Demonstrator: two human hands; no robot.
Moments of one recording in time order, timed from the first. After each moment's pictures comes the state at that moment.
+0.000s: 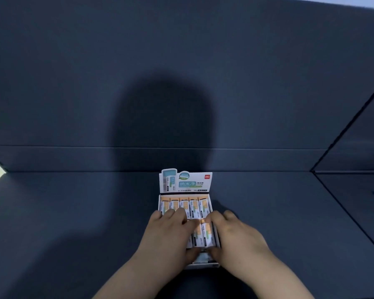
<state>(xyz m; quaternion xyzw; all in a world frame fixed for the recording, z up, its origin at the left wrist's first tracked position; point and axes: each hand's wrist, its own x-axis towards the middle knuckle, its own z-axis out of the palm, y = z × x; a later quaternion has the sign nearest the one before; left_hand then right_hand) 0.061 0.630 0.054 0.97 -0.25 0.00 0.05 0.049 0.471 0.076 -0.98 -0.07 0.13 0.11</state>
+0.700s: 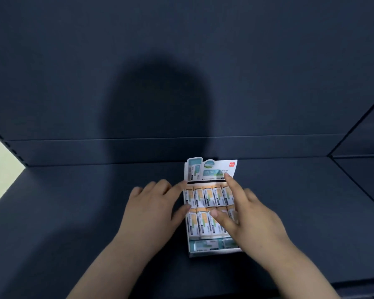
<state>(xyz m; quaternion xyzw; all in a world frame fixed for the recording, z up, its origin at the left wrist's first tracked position) 0.079 0.705 0.060 0.96 -0.19 0.18 0.06 0.044 0.505 0.083 -0.99 -0.02 0.03 0.17</state>
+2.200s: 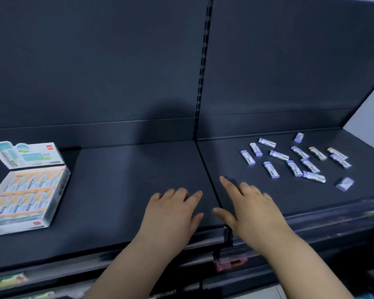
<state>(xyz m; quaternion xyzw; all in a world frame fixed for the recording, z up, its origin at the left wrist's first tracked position) -0.028 0.302 0.063 0.95 -0.28 0.07 0.06 -0.059 0.126 0.081 -1.00 0.00 -0.01 0.02</state>
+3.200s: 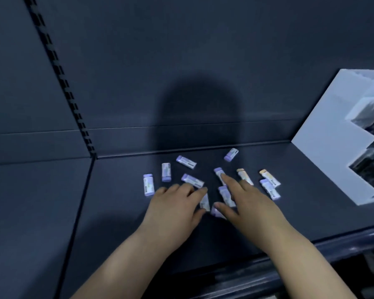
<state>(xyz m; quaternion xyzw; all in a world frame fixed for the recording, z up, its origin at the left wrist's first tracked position) 0.055 -0.004 0.039 0.93 -0.32 0.15 0.10 0.014 -0.177 0.073 -0.99 0.01 0.01 0.11</state>
